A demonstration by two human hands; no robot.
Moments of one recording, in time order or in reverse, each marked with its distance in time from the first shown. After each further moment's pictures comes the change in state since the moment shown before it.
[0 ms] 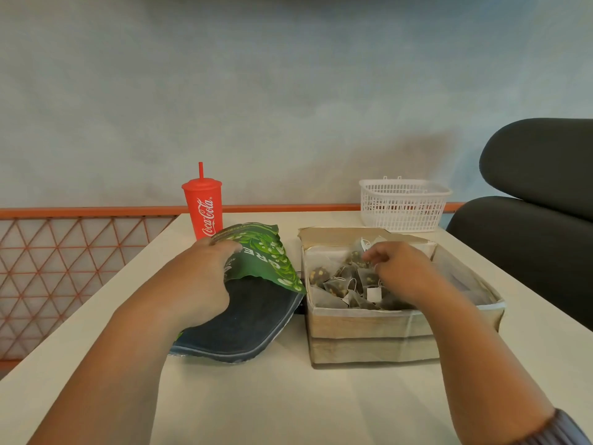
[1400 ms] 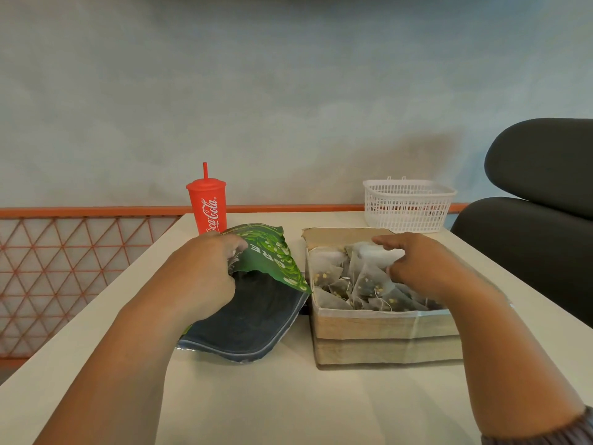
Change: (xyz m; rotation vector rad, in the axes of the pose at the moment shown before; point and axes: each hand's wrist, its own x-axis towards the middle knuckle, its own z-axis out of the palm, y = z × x) left_hand 0.003 -0.001 -0.001 -0.066 0.132 -0.005; right_hand 0.001 0.008 -0.019 -0.042 -0.034 -0.131
